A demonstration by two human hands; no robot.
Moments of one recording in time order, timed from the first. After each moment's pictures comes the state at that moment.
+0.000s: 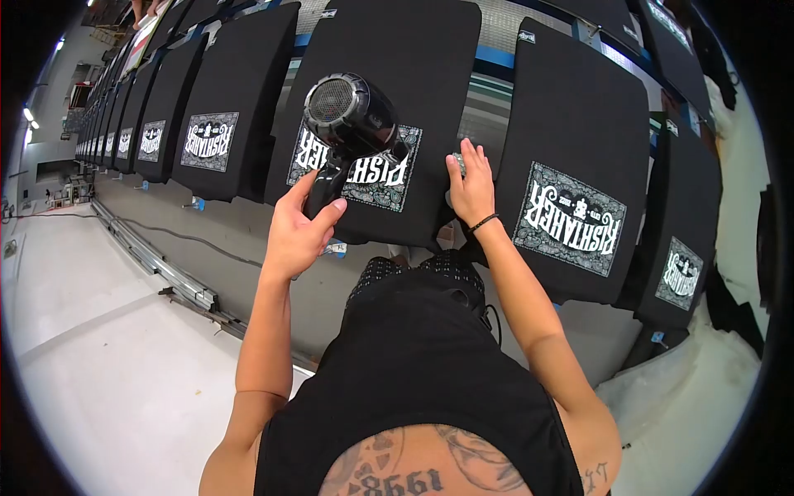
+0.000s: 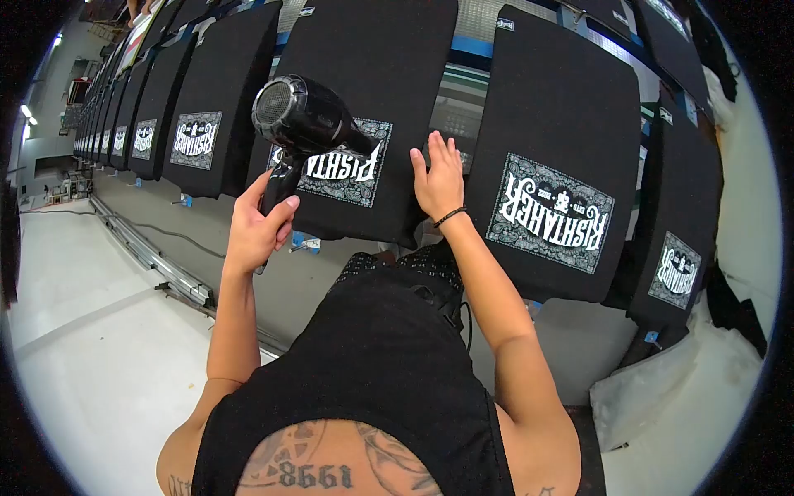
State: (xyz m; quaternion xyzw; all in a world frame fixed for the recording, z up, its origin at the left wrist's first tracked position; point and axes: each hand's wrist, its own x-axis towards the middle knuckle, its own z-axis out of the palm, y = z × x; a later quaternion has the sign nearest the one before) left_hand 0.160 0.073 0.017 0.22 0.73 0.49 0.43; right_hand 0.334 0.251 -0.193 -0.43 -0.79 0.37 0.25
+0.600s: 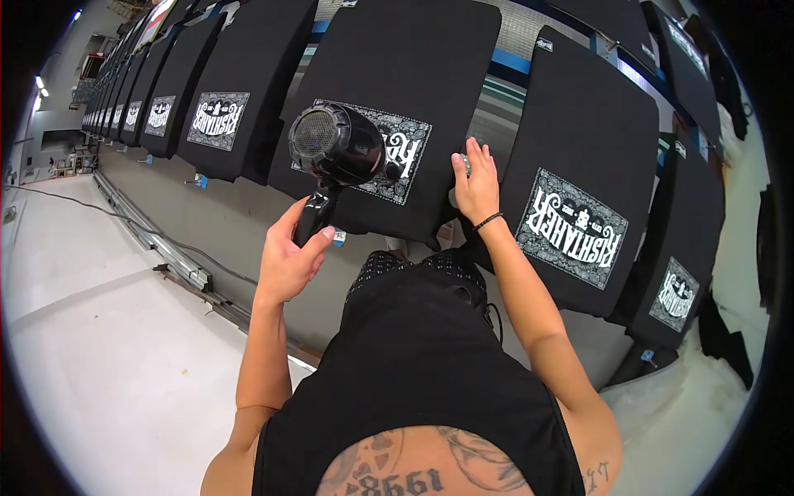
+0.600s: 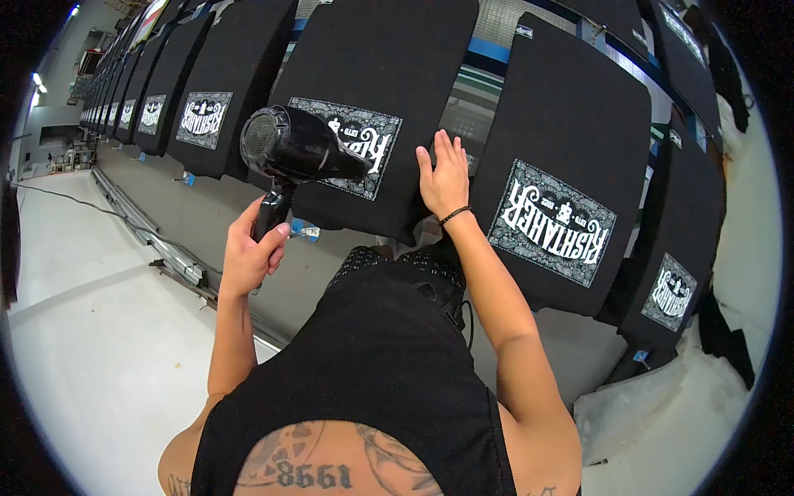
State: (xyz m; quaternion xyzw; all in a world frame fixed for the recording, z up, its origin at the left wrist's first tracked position) left_hand 0.185 0.026 0.024 0.17 0.75 0.49 0.41; right_hand 0.336 0.255 -0.193 -0.40 -0.81 0.36 0.23
